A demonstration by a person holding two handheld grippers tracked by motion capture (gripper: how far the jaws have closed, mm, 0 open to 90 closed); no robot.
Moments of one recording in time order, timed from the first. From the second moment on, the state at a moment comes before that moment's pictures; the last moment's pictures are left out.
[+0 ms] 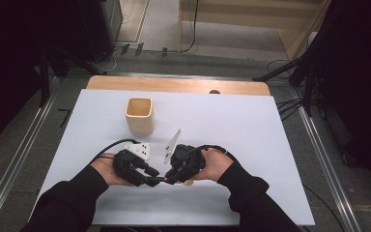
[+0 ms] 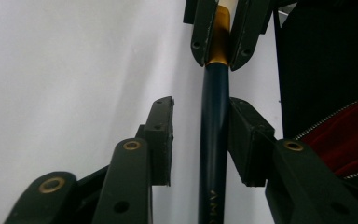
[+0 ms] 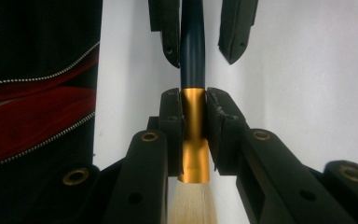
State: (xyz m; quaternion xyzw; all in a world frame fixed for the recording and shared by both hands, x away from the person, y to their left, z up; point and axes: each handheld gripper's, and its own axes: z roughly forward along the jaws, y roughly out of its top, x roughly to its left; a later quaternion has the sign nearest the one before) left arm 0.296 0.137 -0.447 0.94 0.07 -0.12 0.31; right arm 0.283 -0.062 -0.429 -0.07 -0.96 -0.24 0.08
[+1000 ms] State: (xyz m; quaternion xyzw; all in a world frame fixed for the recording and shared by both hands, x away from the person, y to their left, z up) left arm 0.296 0.131 -0.449 0.94 0.05 -0.16 0.31; right arm 0.285 -0.068 -0.429 -0.06 -0.96 -0.26 0.09
